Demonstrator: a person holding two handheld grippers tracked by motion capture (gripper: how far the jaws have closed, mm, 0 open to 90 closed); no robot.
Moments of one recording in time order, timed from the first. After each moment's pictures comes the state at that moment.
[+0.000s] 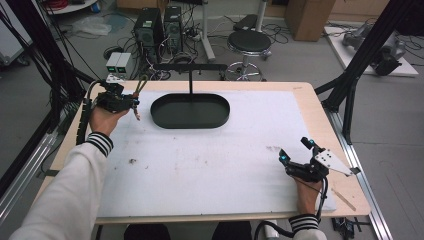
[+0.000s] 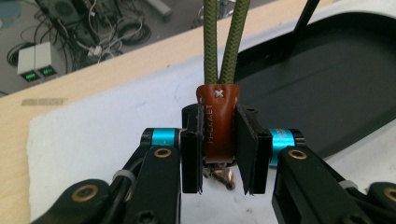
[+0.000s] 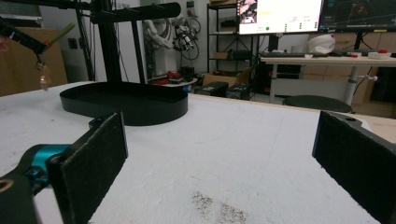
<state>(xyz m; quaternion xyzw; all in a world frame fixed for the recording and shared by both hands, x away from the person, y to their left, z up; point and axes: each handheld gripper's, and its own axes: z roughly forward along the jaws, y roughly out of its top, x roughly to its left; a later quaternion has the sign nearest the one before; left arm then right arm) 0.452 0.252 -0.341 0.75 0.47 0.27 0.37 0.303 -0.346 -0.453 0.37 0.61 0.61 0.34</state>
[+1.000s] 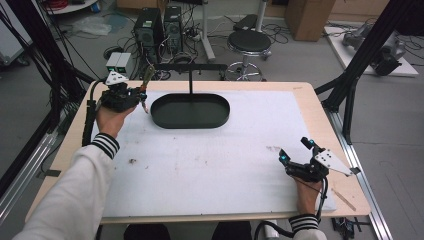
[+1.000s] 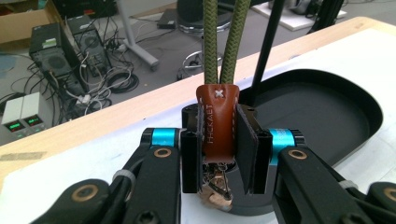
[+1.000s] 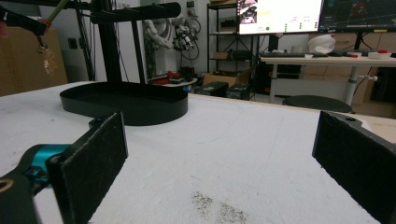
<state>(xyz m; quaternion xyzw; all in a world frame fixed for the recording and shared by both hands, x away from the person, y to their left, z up) 0.439 0.229 -0.328 0.72 0.43 0.29 0.46 0.303 -0.346 -0.453 0.37 0.61 0.61 0.34</state>
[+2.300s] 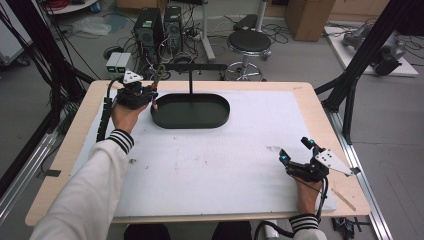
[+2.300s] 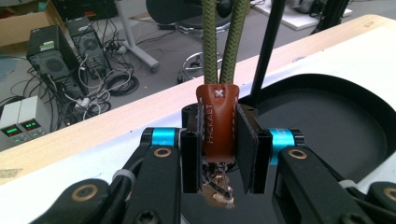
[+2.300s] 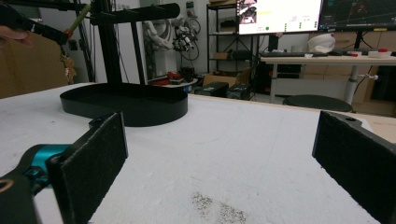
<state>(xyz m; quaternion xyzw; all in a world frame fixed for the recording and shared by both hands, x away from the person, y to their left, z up) 0.465 0.203 -0.343 0.72 0.43 0.30 0.45 0.303 -0.347 -0.453 0.37 0.61 0.62 0.34</state>
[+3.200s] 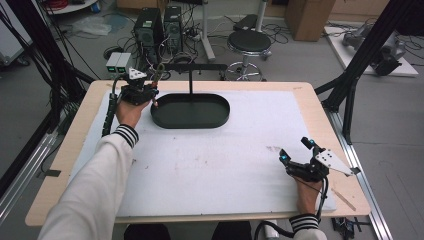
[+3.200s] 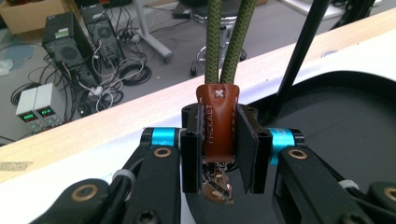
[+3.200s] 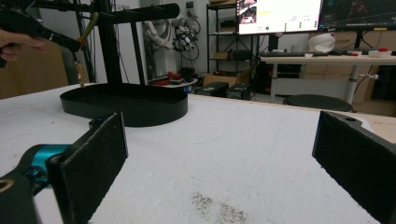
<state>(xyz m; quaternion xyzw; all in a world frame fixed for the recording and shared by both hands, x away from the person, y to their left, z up) 0.489 0.201 -0.354 0.73 0.46 0.31 0.42 0.303 -0.347 -0.453 0.37 0.61 0.62 0.33</state>
